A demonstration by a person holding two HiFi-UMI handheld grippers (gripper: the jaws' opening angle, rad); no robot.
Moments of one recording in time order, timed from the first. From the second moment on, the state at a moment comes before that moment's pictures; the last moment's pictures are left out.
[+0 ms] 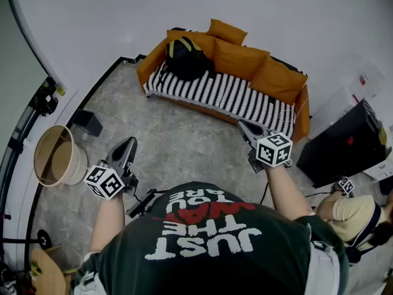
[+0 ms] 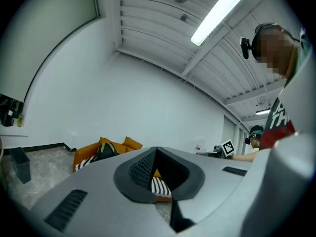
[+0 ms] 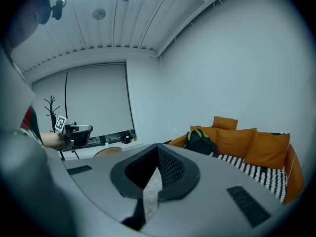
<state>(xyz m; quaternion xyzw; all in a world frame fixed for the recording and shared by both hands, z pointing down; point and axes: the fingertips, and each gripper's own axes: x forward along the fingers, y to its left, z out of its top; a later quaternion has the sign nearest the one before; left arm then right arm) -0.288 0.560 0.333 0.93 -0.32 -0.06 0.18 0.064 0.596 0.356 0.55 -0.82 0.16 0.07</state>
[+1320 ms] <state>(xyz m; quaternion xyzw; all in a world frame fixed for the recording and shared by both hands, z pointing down) -0.159 0.512 0.327 0.93 -0.33 -0.05 0.18 0.177 0.549 0.369 0.50 -0.85 0.17 0.05</state>
